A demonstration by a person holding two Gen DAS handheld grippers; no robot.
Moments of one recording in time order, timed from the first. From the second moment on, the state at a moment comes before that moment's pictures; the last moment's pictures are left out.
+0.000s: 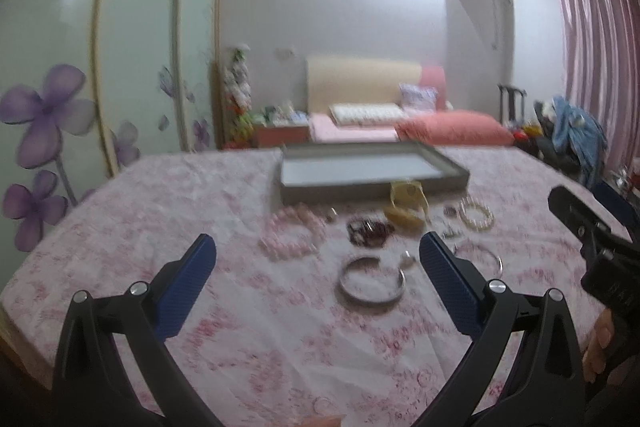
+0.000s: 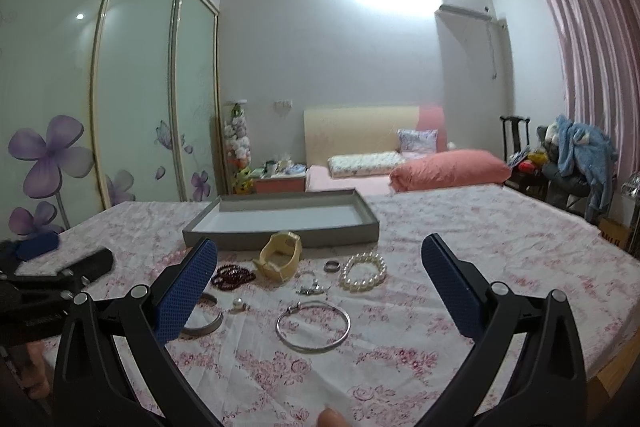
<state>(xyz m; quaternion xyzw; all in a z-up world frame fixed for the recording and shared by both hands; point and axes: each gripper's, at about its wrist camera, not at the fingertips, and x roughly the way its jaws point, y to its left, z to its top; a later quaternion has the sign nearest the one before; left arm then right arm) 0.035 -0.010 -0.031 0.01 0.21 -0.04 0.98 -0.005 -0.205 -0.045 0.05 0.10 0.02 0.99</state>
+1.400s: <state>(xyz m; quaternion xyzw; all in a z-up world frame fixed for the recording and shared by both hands) 0.137 0.023 -0.093 0.05 0.43 -0.04 0.90 0.080 -0.223 -0.093 0.08 0.36 0.08 0.93</state>
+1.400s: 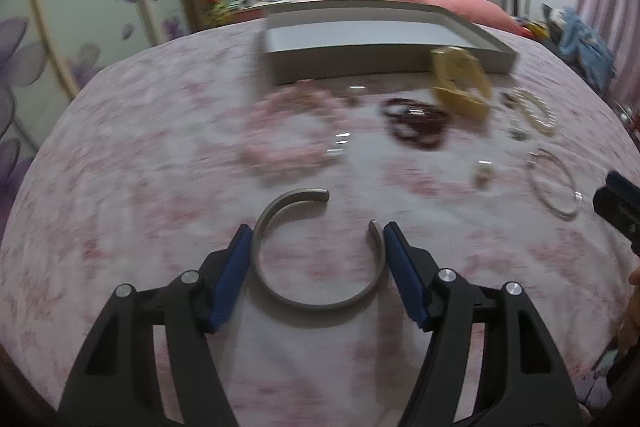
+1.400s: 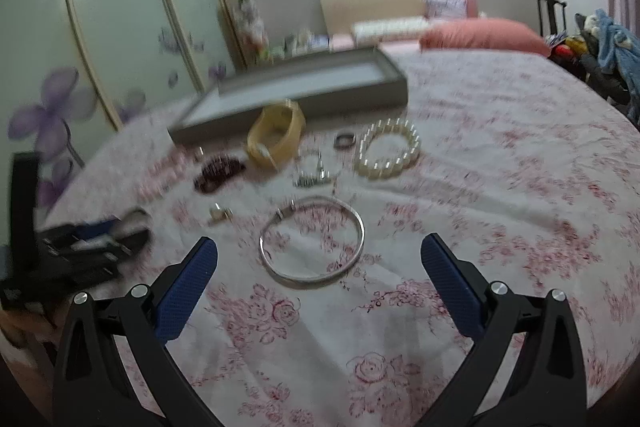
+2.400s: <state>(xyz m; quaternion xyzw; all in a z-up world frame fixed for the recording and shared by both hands) 0.140 0.053 -0.092 0.02 0.42 -0.01 0.91 0.112 -0.208 -0.099 0.02 0.41 0.09 0.91</state>
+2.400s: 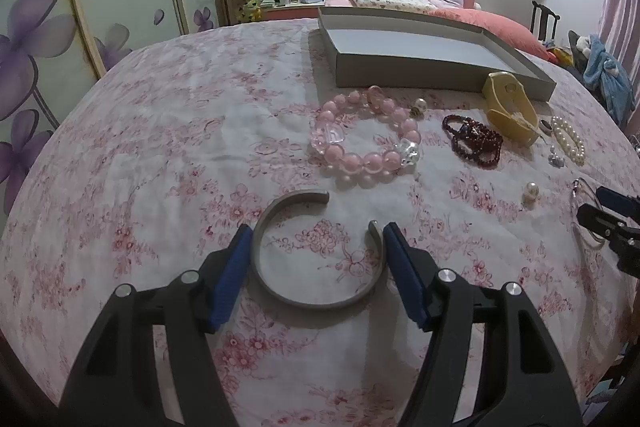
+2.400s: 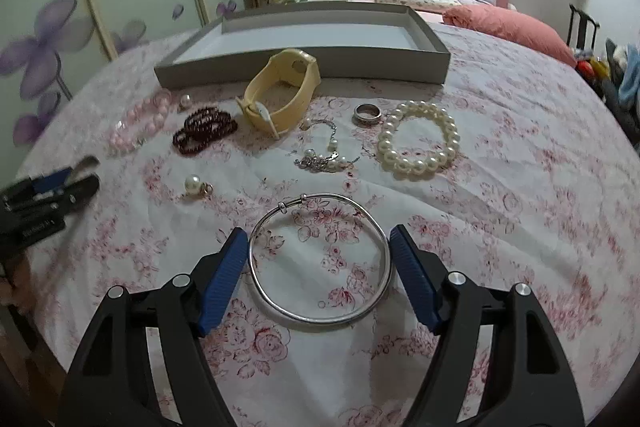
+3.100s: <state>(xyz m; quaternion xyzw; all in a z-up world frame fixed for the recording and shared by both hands) 0.105 0.026 -0.025 -0.02 0.25 -0.01 0.97 0.075 -0.198 -0.034 0.02 0.19 0.06 0.98</state>
